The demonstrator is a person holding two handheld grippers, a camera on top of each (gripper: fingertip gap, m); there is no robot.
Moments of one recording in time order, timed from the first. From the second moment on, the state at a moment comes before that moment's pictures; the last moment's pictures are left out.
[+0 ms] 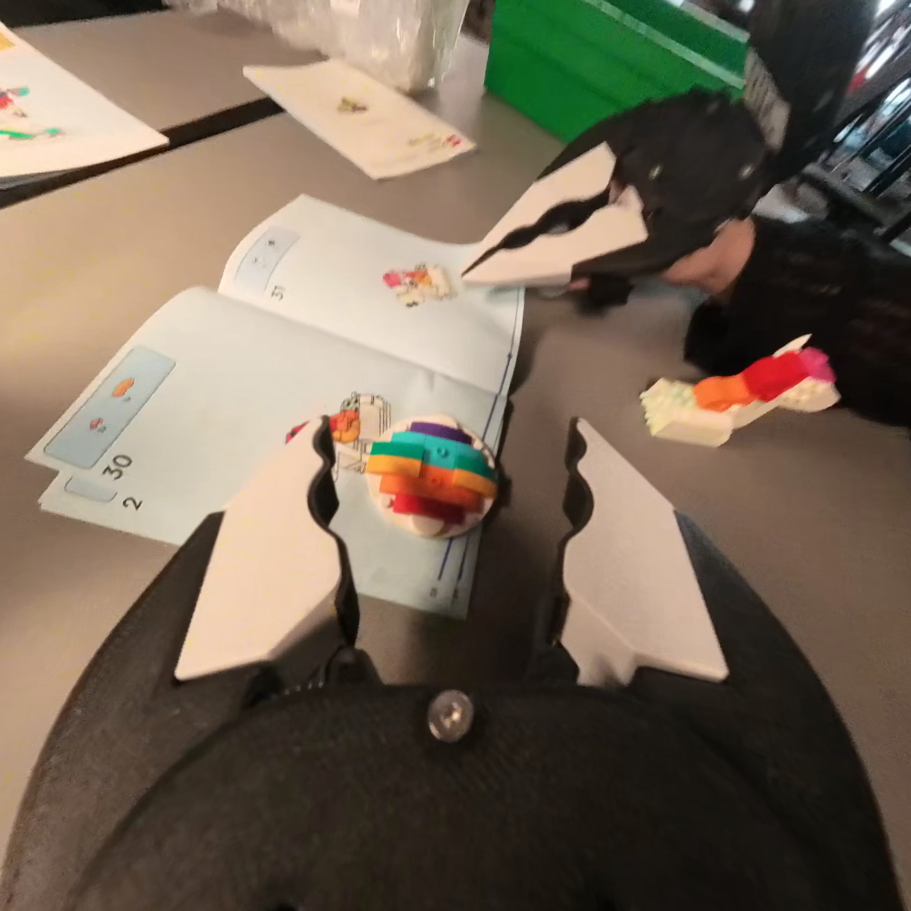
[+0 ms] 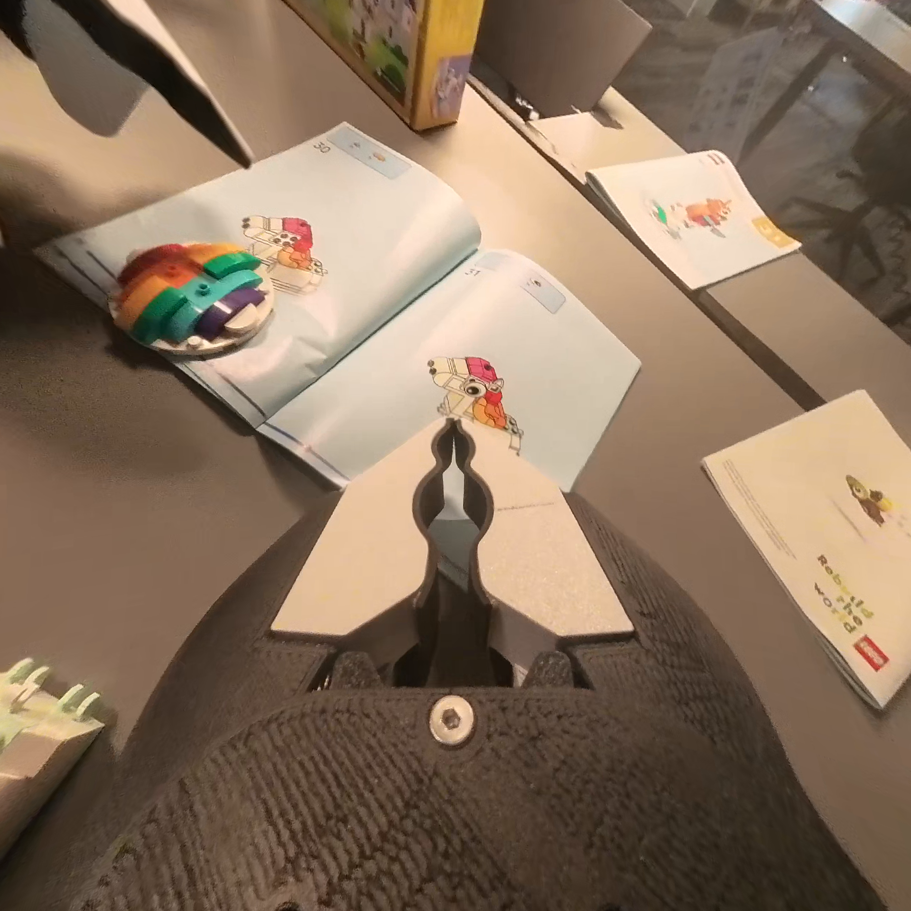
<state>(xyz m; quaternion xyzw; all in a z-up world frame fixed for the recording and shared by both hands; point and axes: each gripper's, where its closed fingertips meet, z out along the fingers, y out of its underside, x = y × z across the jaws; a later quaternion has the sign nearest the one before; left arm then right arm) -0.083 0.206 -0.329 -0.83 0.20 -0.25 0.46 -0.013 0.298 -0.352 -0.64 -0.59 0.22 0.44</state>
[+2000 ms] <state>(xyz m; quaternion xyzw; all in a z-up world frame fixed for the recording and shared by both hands) 0.036 0.273 -0.338 -0.86 0.31 -0.15 0.38 0.074 0.361 -0.260 -0.51 -0.39 0.14 0.76</state>
